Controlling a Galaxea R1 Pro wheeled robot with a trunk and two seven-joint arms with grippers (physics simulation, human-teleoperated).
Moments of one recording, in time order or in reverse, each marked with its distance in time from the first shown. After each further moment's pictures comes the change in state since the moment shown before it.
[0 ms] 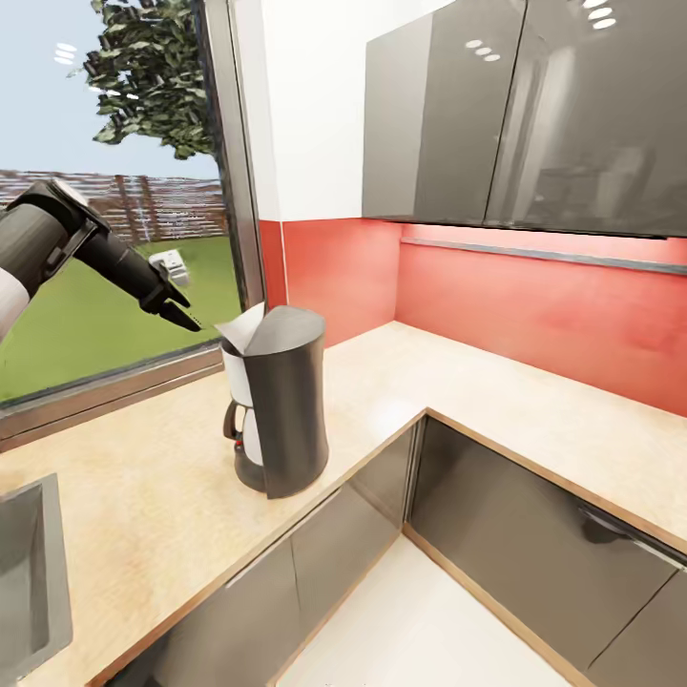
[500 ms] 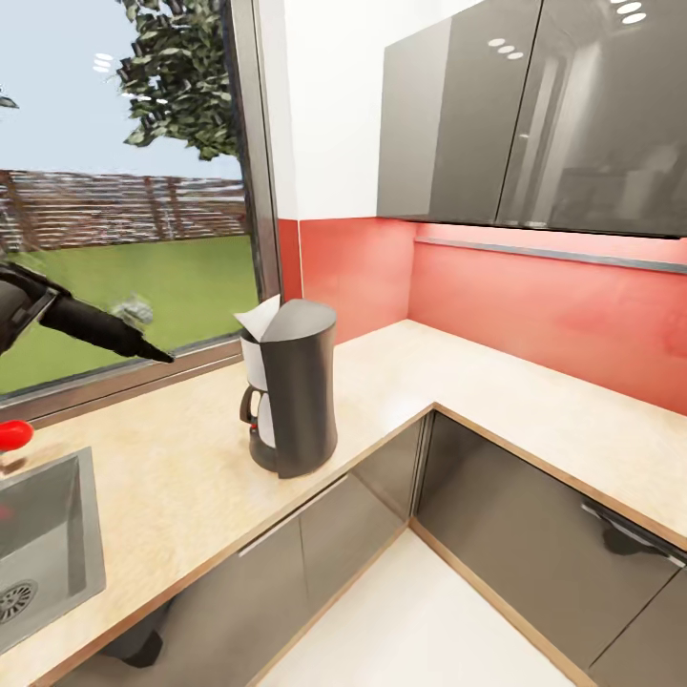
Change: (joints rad) left arm 0.125 0.110 0.024 0.218 0.245 -0.012 0.275; right arm 0.000 0.000 0.000 0.000 0.000 -0.004 0.000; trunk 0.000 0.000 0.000
